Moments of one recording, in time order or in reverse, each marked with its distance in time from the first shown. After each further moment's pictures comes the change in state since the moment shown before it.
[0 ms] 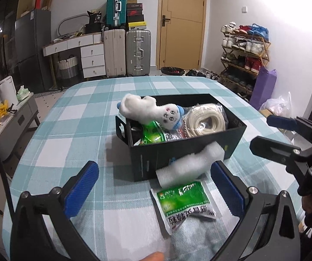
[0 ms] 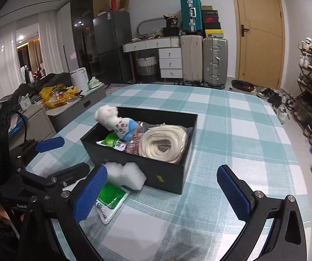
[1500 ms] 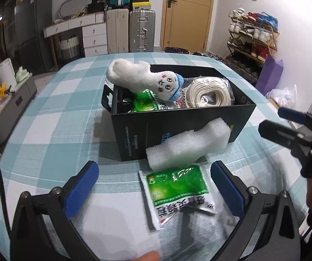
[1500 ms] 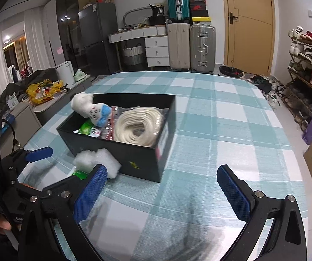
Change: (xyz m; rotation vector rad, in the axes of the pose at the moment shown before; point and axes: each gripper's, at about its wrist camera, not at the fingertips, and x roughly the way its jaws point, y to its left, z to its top) left arm 0.031 -0.008 -0.011 -0.064 0.140 0.002; right arm 0.012 -0.028 -0.010 0.053 0.083 -0.099
